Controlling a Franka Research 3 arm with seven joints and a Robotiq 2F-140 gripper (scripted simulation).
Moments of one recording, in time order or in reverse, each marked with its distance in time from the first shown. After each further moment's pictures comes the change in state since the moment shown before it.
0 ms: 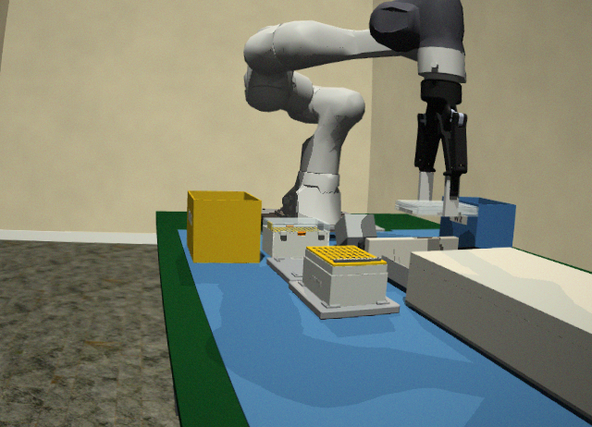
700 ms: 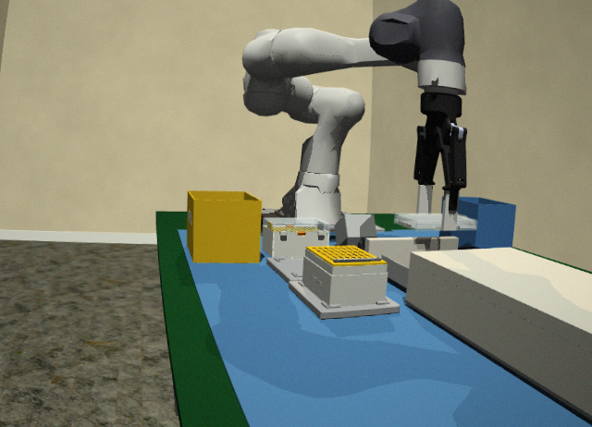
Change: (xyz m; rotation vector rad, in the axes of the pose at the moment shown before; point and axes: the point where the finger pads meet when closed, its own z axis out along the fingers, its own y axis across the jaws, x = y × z) arm 0.000 0.000 0.023 0.000 0.000 -0.001
